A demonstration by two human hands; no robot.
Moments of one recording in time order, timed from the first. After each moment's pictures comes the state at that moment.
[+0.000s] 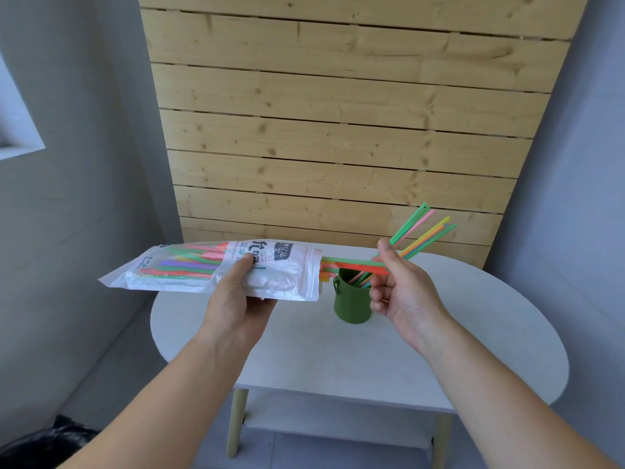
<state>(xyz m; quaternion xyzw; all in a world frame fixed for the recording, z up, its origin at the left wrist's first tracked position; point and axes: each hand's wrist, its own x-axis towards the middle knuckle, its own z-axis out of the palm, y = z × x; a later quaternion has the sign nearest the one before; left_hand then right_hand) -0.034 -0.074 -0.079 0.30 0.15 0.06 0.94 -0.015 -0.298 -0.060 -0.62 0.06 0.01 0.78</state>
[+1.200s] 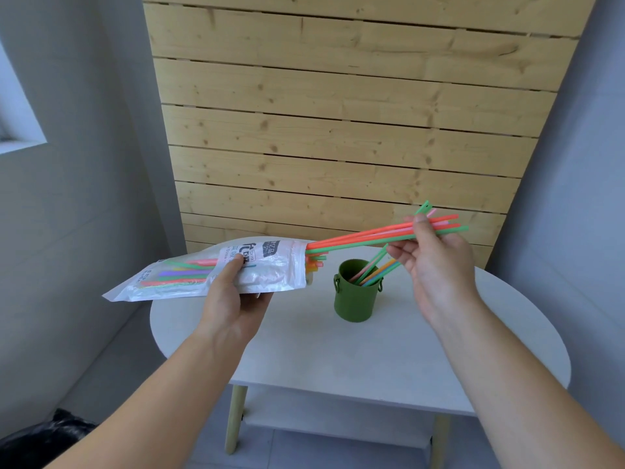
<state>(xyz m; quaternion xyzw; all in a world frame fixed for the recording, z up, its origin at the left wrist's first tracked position) -0.026 -0.068 -0.088 0.26 0.18 0.08 0.94 -0.010 -0.305 -0.022 -0.56 0.05 -0.20 0.80</state>
